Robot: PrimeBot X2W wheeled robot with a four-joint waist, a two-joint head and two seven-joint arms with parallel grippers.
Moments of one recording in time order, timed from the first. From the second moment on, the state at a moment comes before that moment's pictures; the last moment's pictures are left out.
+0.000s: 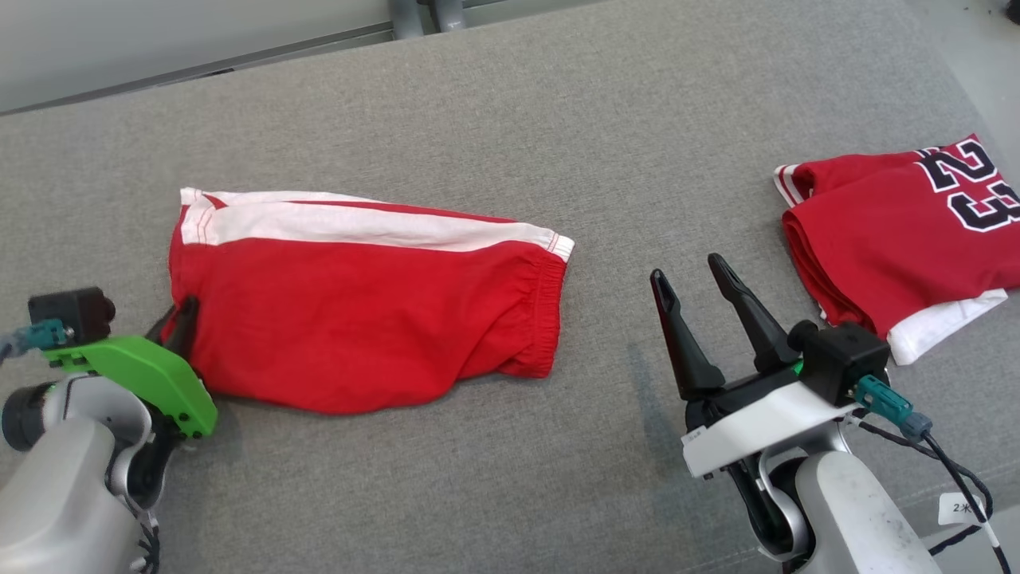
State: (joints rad) left arm -0.58 0.48 -0.54 0.73 -0.90 -0.11 -0.03; right arm -0.20 -0.05 0.23 0.06 0.28 0.13 -0.16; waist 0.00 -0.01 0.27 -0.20
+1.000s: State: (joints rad) left arm -0.25 0.39 -0.48 0.46 -0.96 0.11 -0.21; right arm -0.14 -0.05 0.19 0.07 0.26 0.13 -0.09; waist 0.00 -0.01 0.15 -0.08
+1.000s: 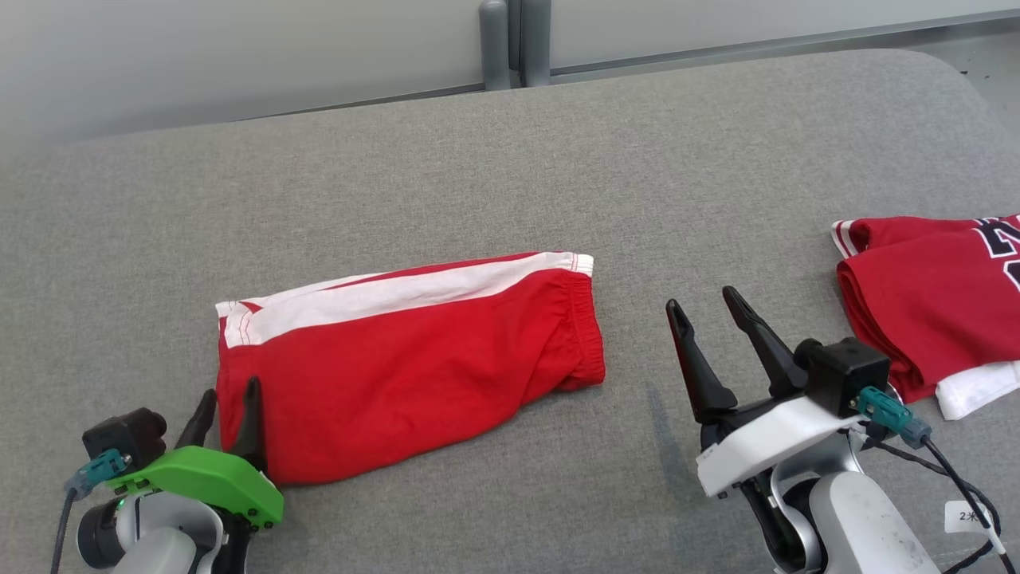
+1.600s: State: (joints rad) left arm -0.15 0.32 -0.39 0.21 -0.74 0.16 -0.26; right arm -0.17 -0.05 0.16 0.16 0.33 0.13 0.12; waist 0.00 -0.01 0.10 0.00
